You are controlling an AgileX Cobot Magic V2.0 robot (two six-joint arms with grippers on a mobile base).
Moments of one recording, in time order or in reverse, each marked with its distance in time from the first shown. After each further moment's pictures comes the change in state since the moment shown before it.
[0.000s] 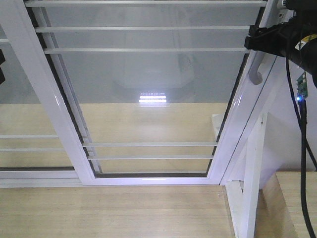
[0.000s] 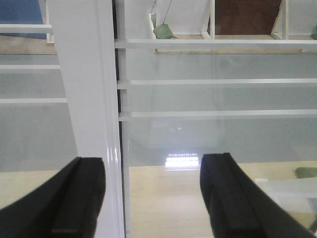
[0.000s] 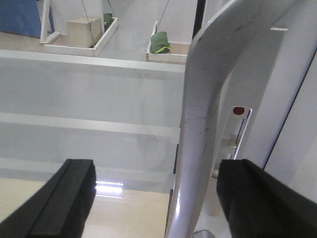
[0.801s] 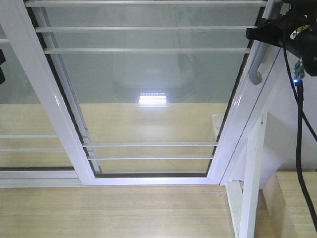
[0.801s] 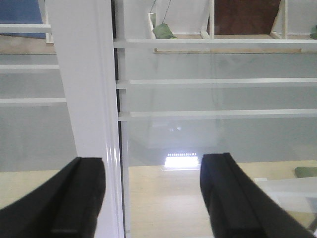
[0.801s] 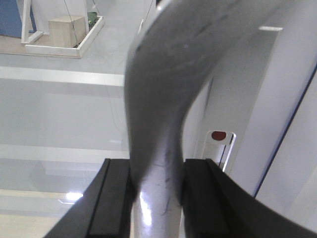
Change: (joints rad) left arm 0.000 0.000 0.000 0.000 0.001 0.000; right arm -0.044 0.170 -0.165 -0.015 -0.004 0.003
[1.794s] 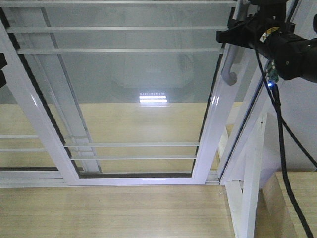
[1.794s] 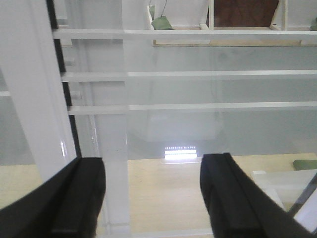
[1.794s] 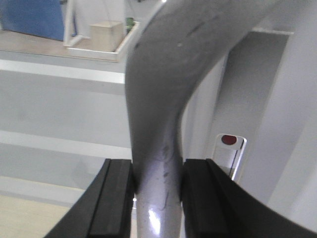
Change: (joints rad) left arm 0.000 0.000 0.000 0.000 0.025 0.000; right arm 0.187 0.006 -0.001 0.001 -0.026 0.021
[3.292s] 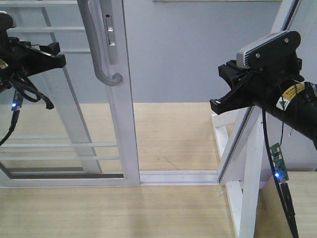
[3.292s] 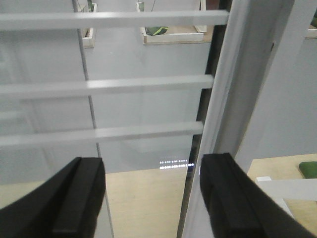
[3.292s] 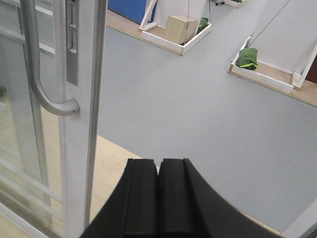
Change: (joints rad) left arm -0.105 0.566 -0.176 0.061 -0.411 -0.042; right arm 0.188 -0.555 0.525 -0.092 0.072 -0.074
